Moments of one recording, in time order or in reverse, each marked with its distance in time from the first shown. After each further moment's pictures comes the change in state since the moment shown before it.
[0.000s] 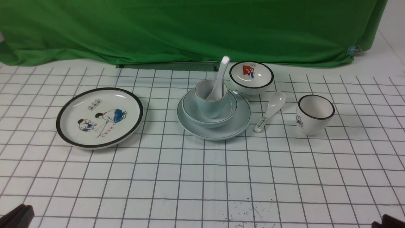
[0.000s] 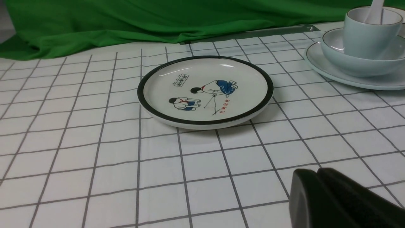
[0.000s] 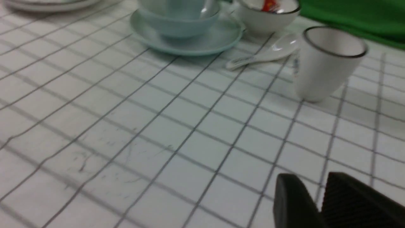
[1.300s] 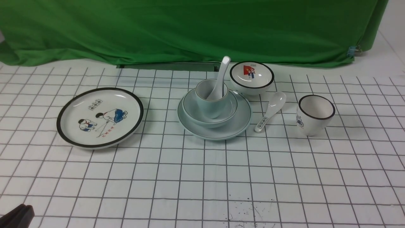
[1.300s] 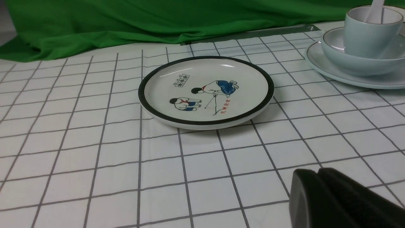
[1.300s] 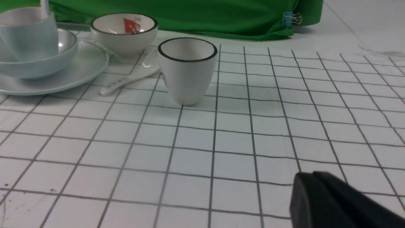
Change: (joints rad) right arm -0.314 -0.183 0.000 0.083 0.135 -0.019; left arm 0.000 -0.001 0.000 0.000 0.000 0.004
